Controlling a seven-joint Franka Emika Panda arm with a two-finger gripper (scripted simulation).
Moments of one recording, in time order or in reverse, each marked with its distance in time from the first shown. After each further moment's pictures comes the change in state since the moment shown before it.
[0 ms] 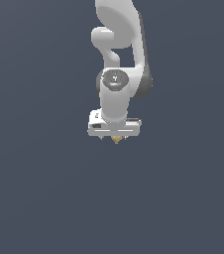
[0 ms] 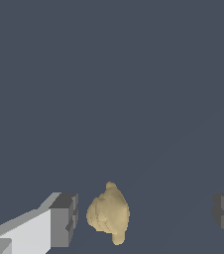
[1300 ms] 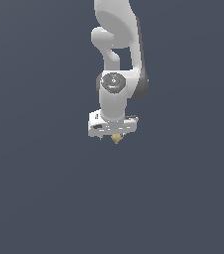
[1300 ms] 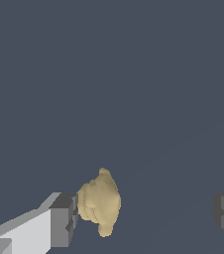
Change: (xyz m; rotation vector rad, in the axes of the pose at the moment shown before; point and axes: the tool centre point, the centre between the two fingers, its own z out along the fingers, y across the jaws) arm -0.022 0.005 0.020 -0.008 -0.017 -0.136
